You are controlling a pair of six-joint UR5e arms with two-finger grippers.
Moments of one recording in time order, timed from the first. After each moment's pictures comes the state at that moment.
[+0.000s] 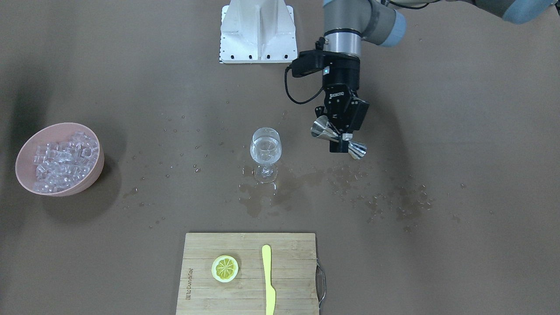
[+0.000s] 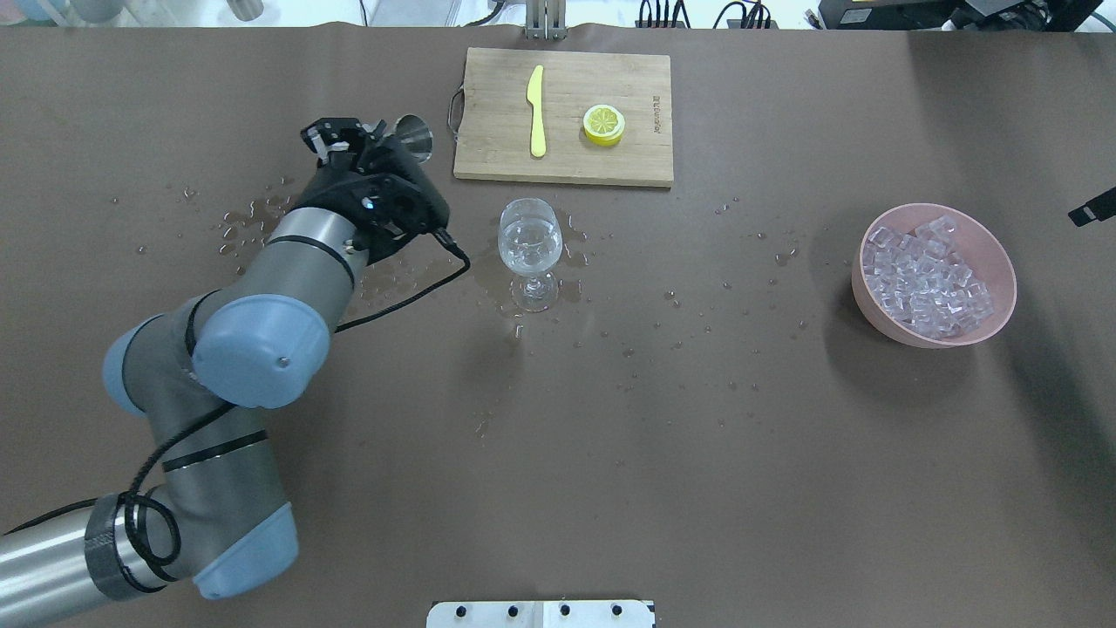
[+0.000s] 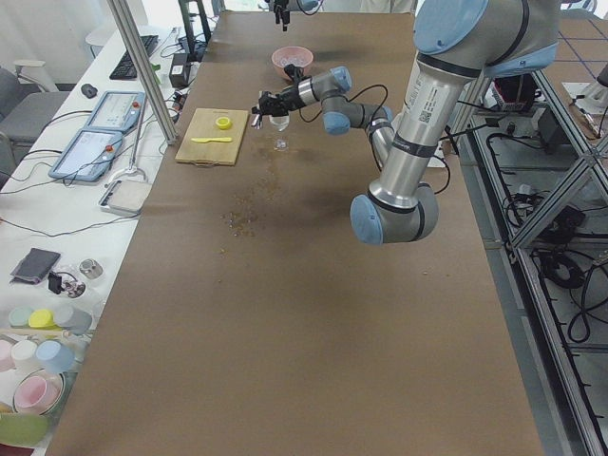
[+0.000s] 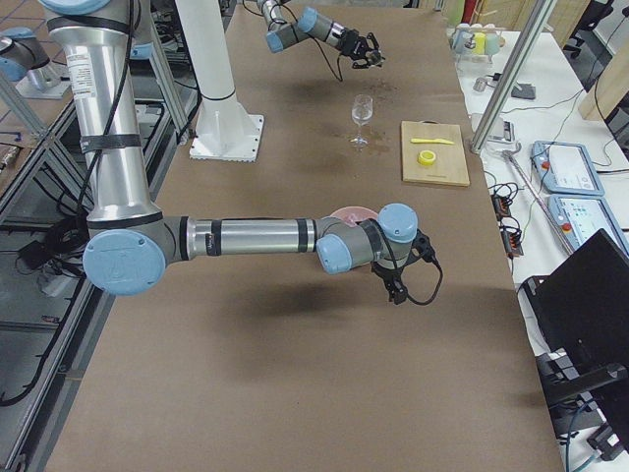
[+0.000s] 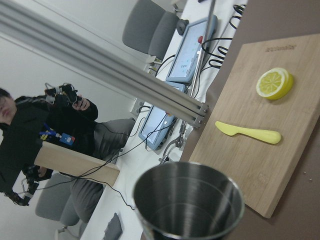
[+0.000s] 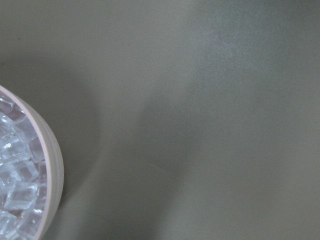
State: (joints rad) left arm -0.49 -1.98 -1.84 -2.14 -0.88 -0.10; right arm 1.36 -1.45 1.48 -1.26 2.36 -0.09
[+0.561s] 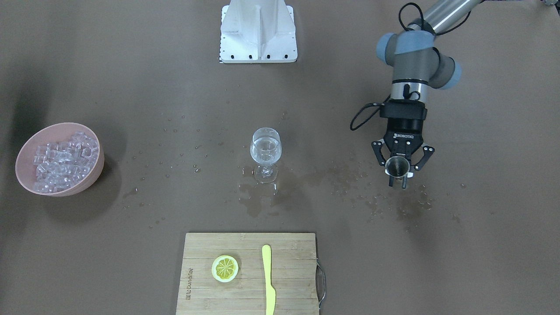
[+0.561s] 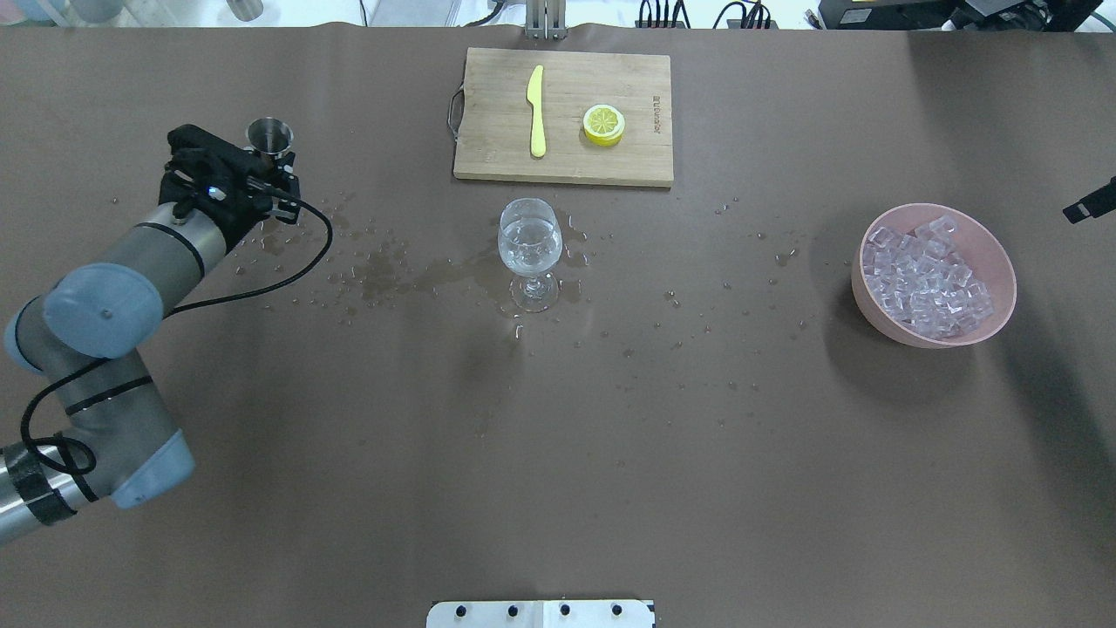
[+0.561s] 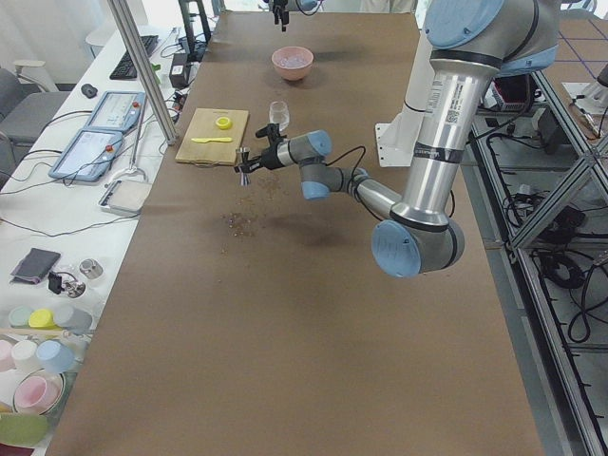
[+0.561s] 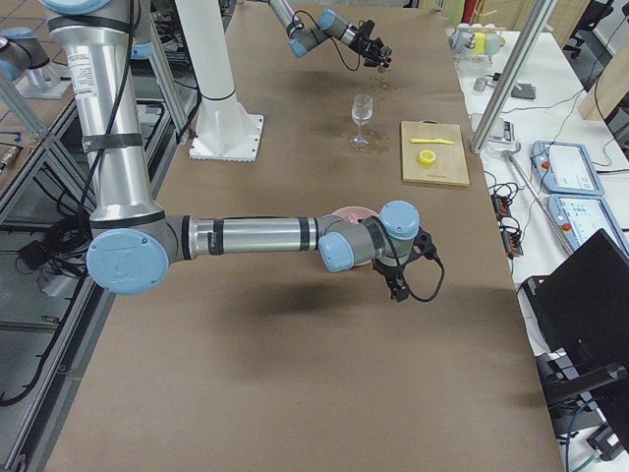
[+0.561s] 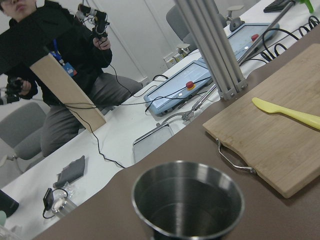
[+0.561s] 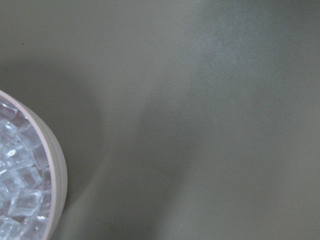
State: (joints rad) left arm -0.67 -1.80 -1.53 -2.72 -1.15 -0.54; right arm 1.36 -1.44 1.48 -1.26 2.36 -0.09
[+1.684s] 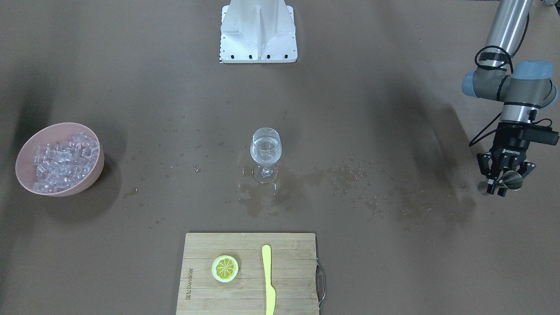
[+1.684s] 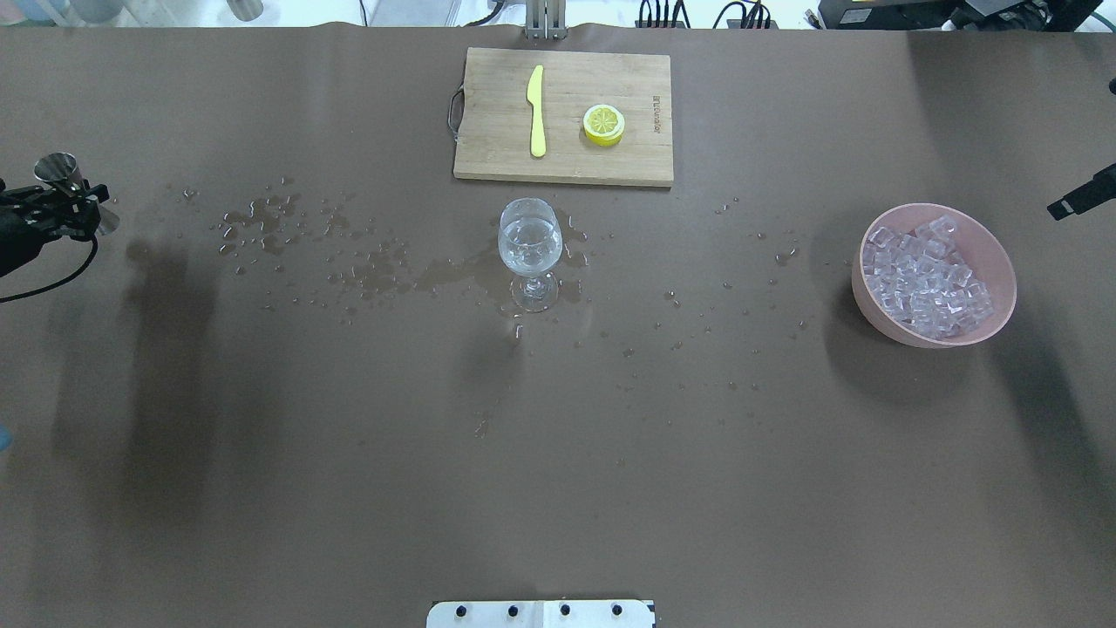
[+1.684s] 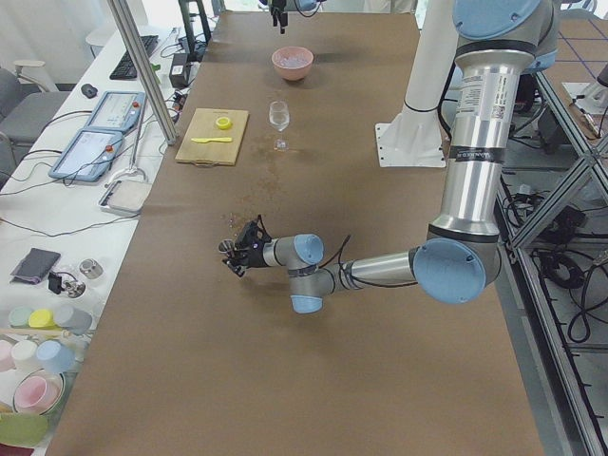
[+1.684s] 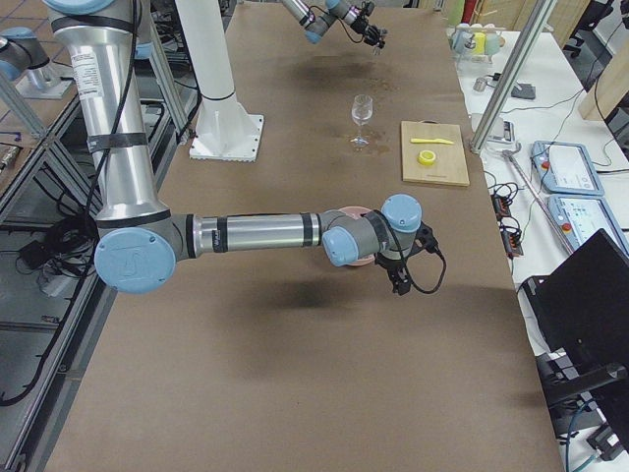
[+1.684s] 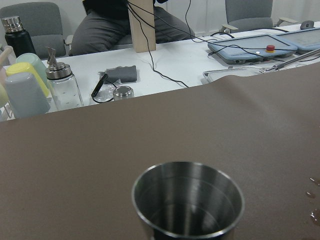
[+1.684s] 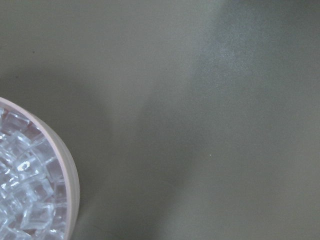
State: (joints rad) left arm -0.89 -1.66 -1.13 -3.27 -1.45 -0.76; right arm 1.34 -1.43 1.49 -1.26 2.35 -0.07
